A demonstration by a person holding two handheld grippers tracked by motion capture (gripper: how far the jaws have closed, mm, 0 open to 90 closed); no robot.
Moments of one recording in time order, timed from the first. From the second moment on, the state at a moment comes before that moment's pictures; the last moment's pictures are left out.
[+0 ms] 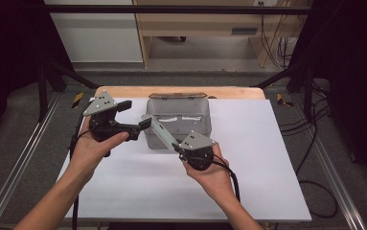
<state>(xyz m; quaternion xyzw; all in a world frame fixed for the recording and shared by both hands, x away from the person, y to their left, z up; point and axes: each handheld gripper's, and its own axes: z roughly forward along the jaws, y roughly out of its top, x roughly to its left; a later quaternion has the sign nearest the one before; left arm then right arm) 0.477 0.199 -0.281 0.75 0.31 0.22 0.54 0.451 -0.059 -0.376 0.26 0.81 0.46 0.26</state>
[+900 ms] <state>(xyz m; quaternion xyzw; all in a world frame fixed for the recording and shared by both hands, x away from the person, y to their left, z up) 0.463 0.190 -0.307 0.74 0.32 0.22 0.55 0.454 -0.055 -0.372 0.29 0.78 0.48 0.27</state>
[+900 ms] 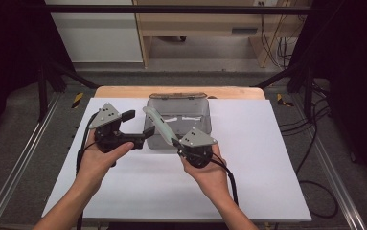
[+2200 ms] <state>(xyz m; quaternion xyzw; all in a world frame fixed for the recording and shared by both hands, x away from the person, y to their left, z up) 0.463 0.195 -0.328 0.73 0.34 0.23 0.54 0.454 -0.056 -0.369 0.30 0.77 0.49 0.27</state>
